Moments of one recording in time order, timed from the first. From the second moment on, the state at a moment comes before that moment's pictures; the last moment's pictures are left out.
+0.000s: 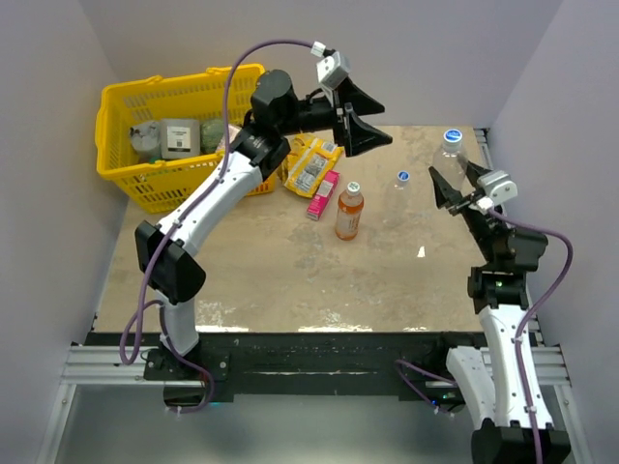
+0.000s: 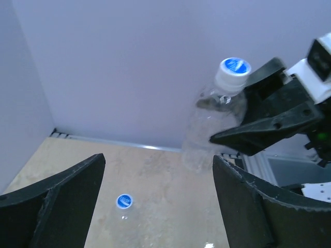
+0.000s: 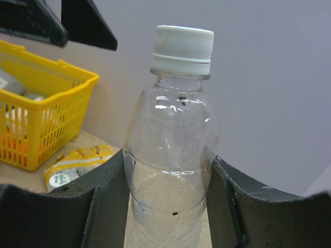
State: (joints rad) left arm -0.61 1.89 2.02 0.09 0.83 -0.24; right arm -0.08 0.70 0.69 0.47 -0.48 -0.10
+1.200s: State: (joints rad) left arm -0.76 1.96 1.97 0.26 0.83 -0.42; right arm 0.10 0.77 0.71 0.28 -0.57 -0.16
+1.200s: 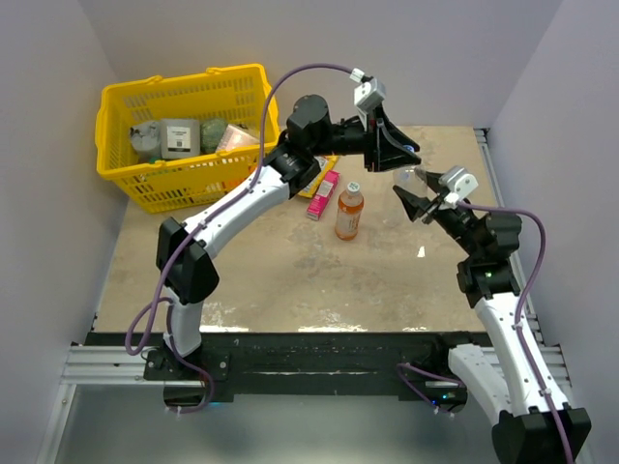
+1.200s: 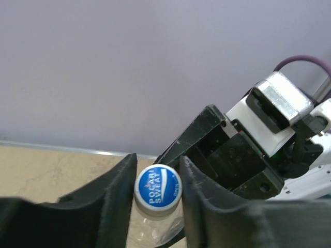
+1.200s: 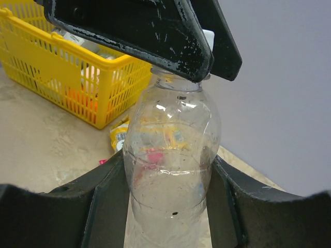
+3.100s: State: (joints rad) left arm -0.64 1.72 1.31 0.15 0.59 0.10; right arm 0.10 0.79 1.02 -0.36 -0.43 -0.26
